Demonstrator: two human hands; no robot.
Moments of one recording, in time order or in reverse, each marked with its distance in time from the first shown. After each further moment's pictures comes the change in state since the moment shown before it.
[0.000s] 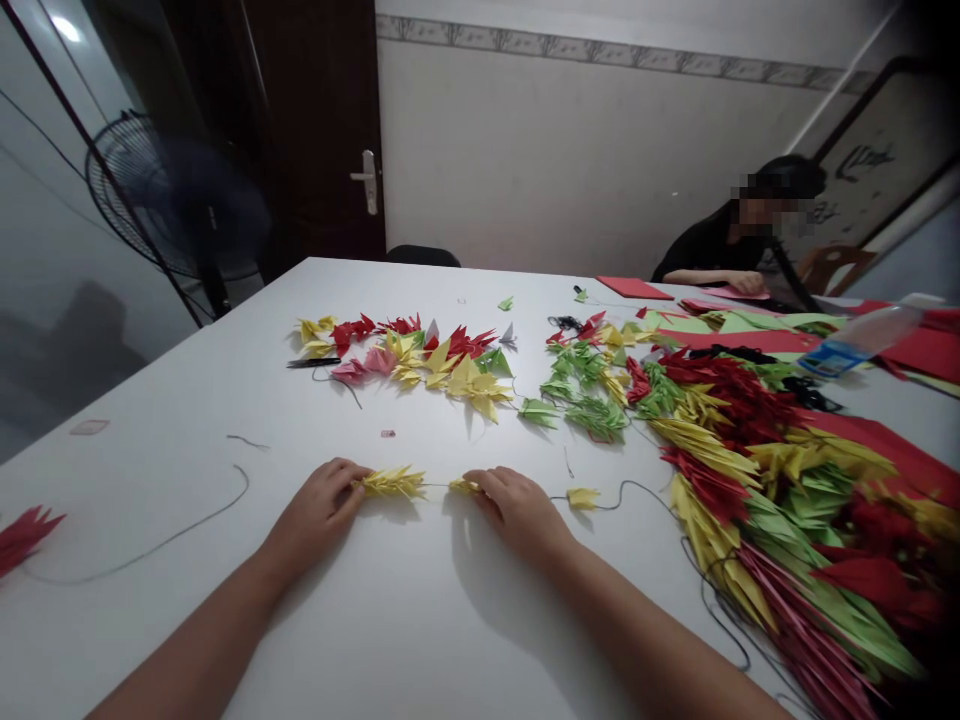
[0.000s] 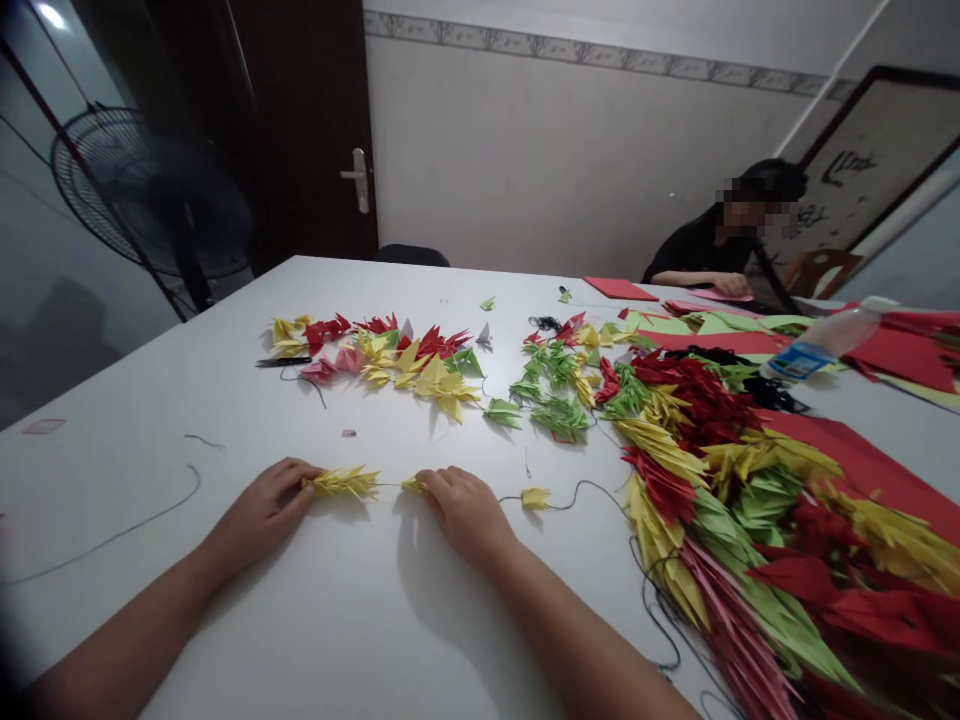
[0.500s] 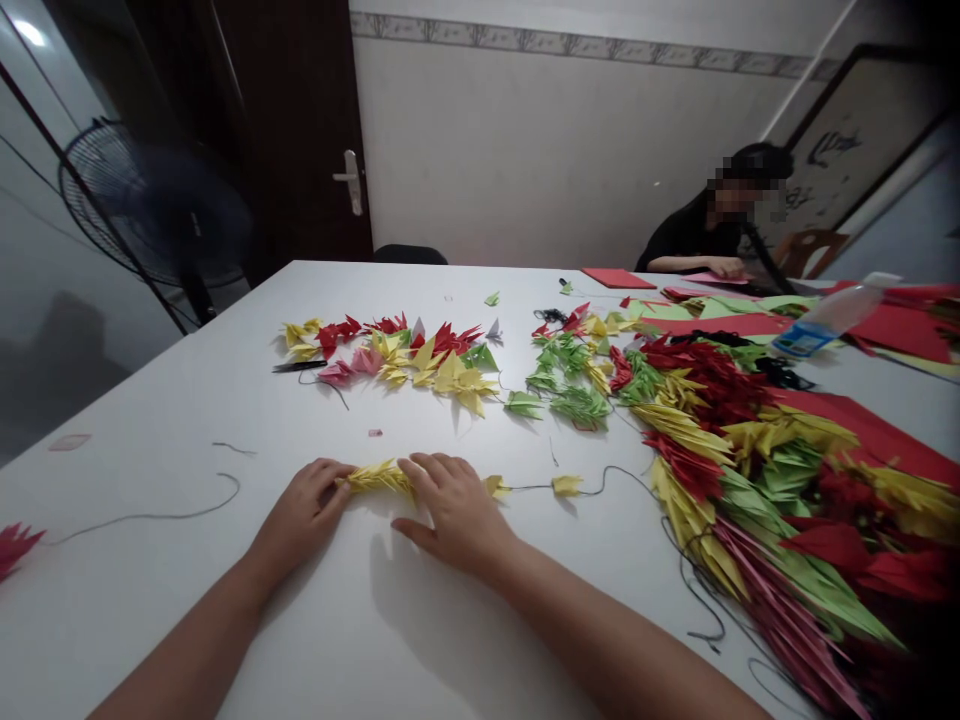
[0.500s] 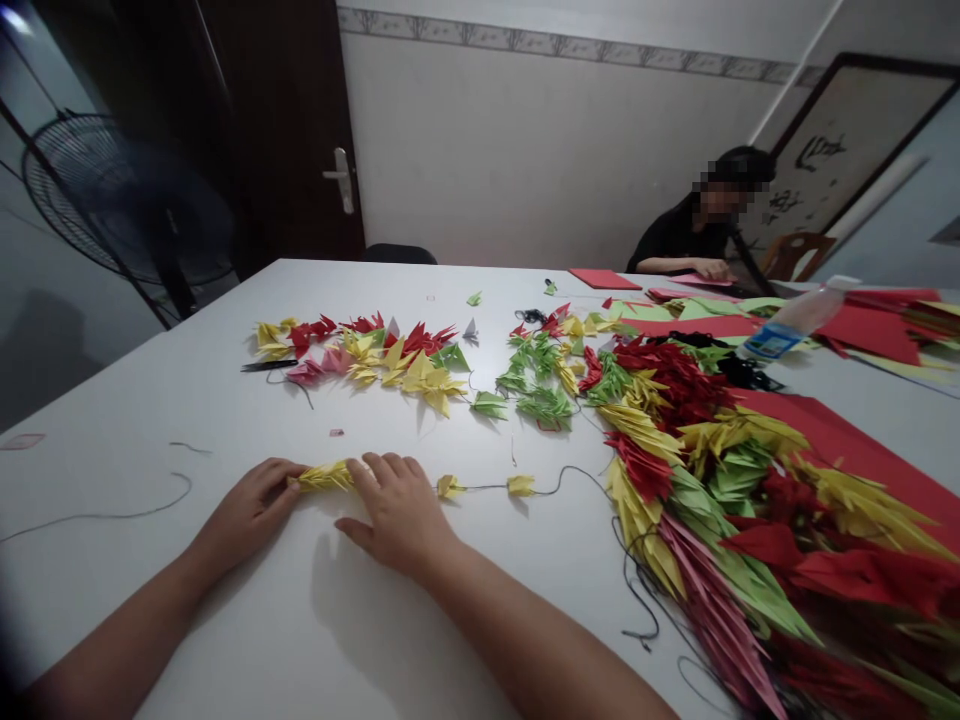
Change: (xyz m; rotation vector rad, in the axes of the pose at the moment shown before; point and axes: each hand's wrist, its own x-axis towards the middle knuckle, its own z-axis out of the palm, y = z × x) left_hand 0.002 -0.004 0.002 0.048 0.048 0.003; right_hand 0.020 -0.053 0.002 0.021 0.049 -0.106
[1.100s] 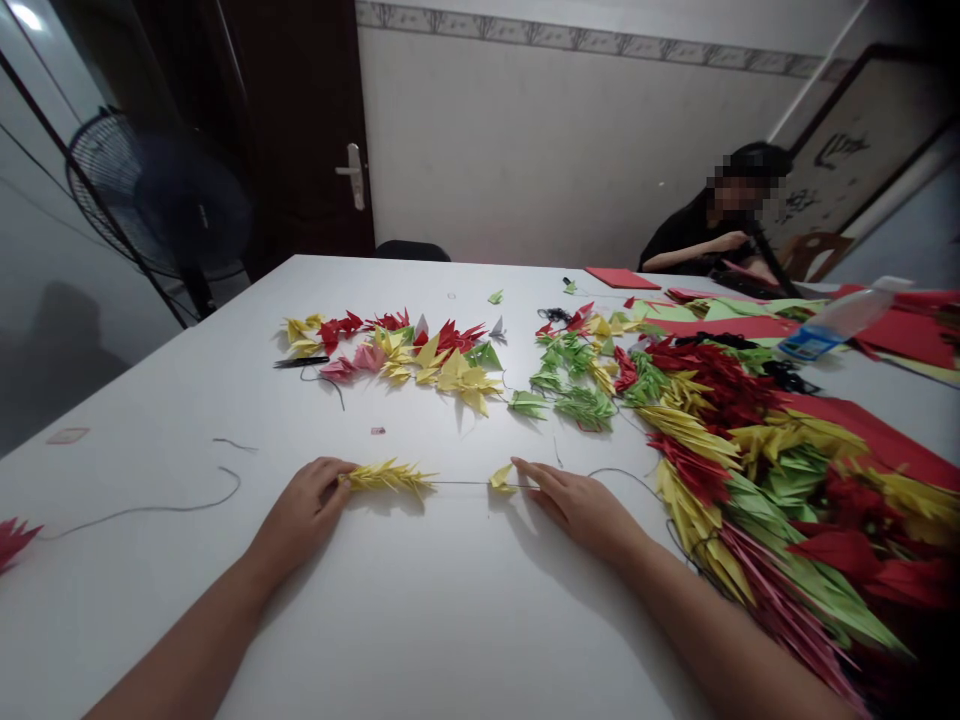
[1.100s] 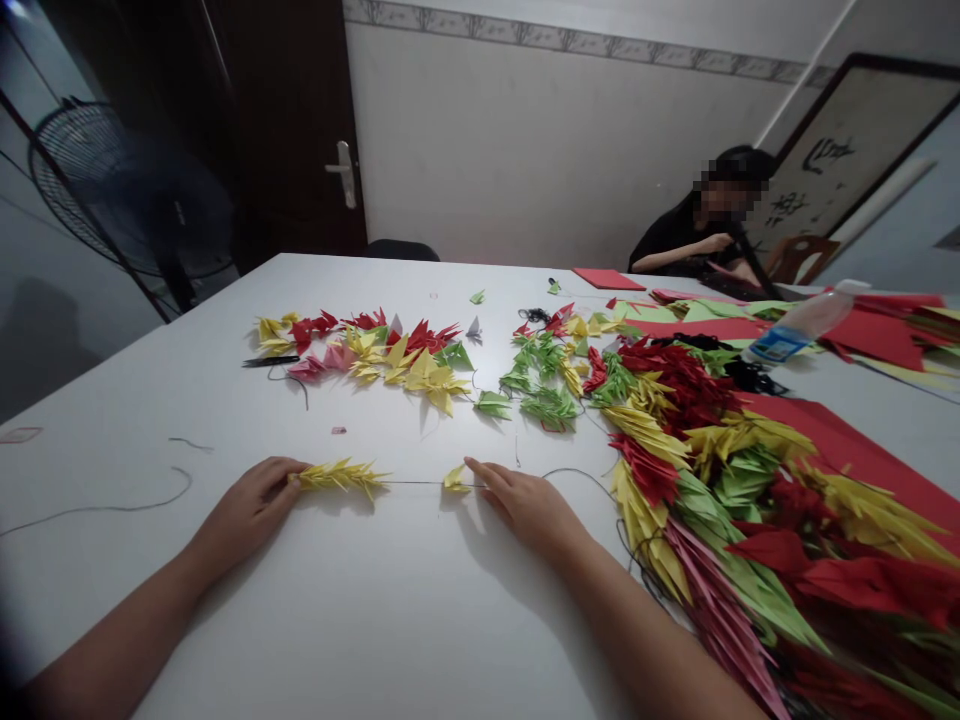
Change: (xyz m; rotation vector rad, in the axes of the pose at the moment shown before) left_hand -0.001 -0.002 0.001 -0.011 0.008 -0.023; right_hand -0.078 0.103 -0.039 -0.149 -0.150 0.148
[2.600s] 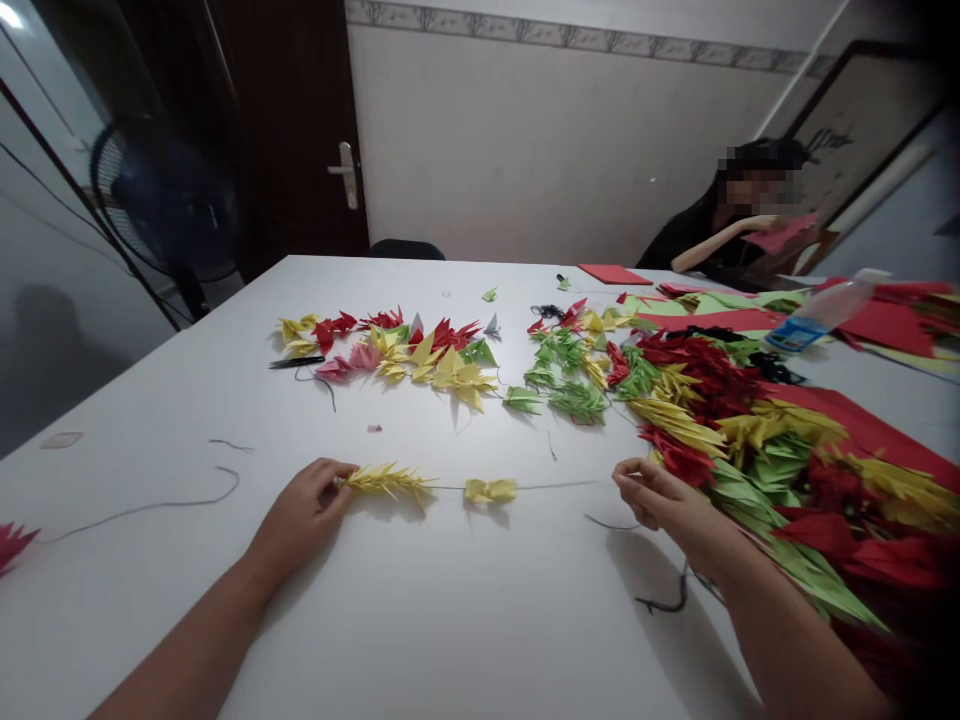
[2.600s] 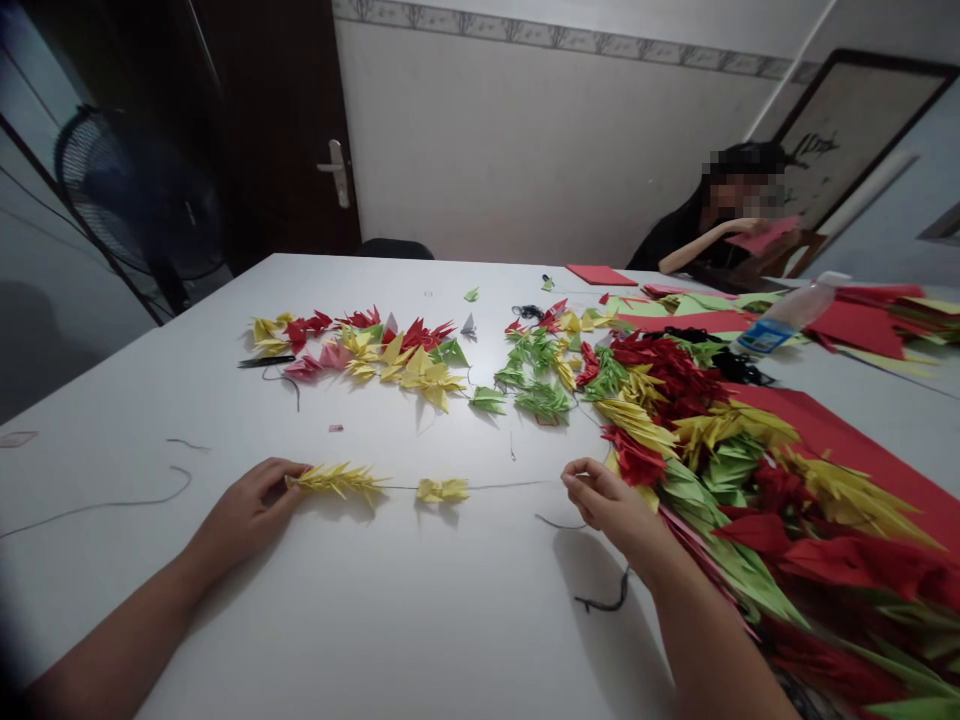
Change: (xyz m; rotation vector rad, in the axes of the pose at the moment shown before) left_hand -0.003 0.009 -0.004 -0.021 -0.062 -0.035; right_hand -0.047 0.028 -0.037 1.223 0.229 0.851
